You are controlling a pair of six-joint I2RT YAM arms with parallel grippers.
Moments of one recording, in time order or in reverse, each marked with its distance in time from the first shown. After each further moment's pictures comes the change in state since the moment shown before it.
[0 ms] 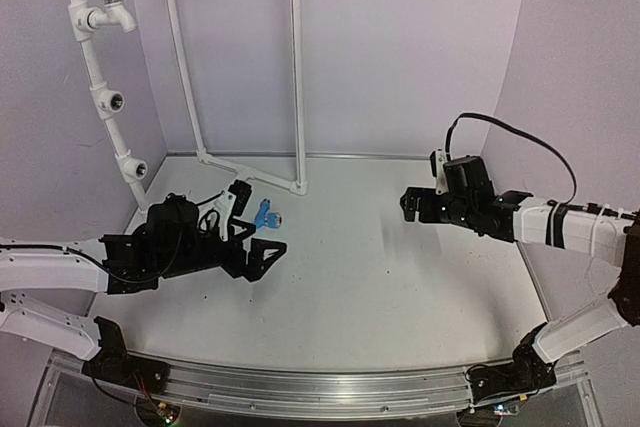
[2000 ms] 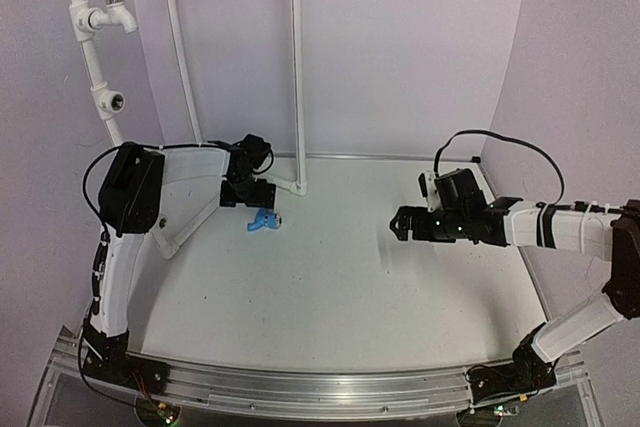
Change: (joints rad) left arm 0.487 1.190 1.213 -0.823 -0.117 -0.135; right arm 0.002 0.059 -0.030 -0.051 -0.176 0.075
